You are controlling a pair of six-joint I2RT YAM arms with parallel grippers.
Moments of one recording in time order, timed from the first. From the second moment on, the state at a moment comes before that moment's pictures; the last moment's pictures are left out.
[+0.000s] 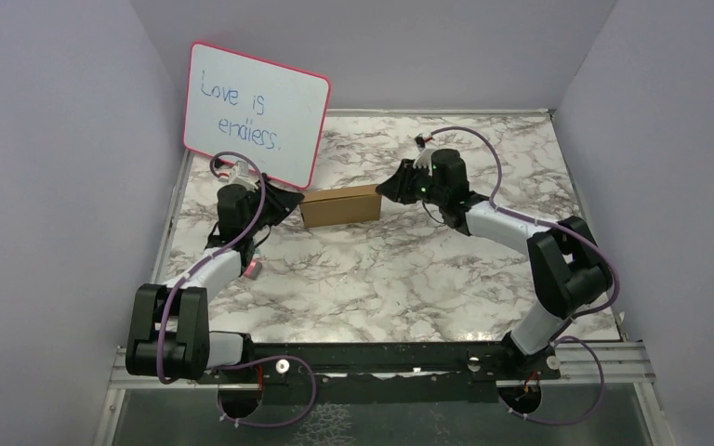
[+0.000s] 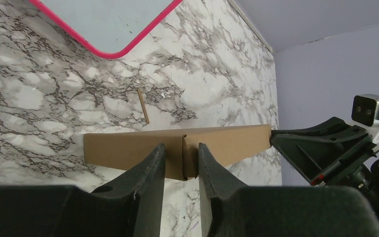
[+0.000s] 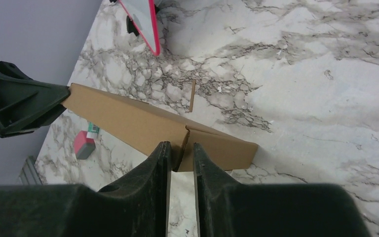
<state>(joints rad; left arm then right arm) -0.08 1.30 0.53 0.46 0.35 -0.88 0.48 1.68 0.99 0.29 -0.30 0.49</state>
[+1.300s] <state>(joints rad) -0.13 1.49 0.44 0.85 0.42 -1.00 0.38 1.67 0.95 0.32 -0.41 0.55</state>
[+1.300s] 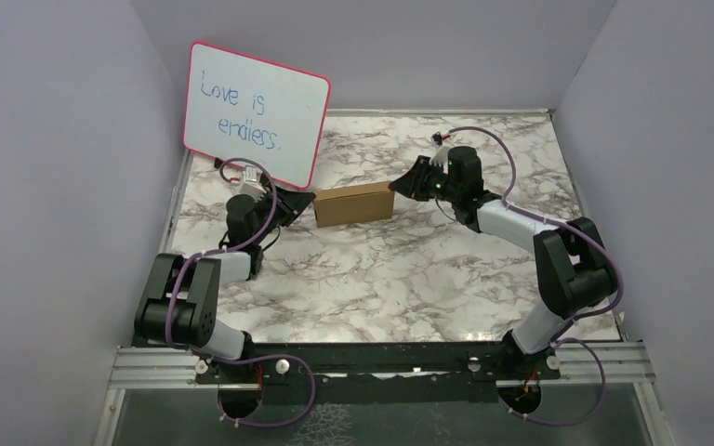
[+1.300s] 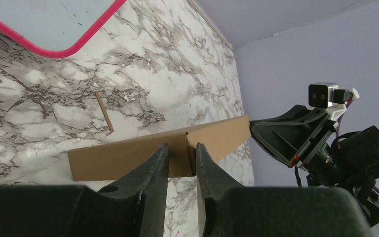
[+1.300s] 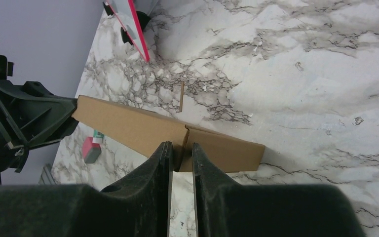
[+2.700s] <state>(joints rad) -0.12 1.42 0.57 0.55 0.41 -0.92 0.38 1.71 1.08 0.13 -0.42 0.50</state>
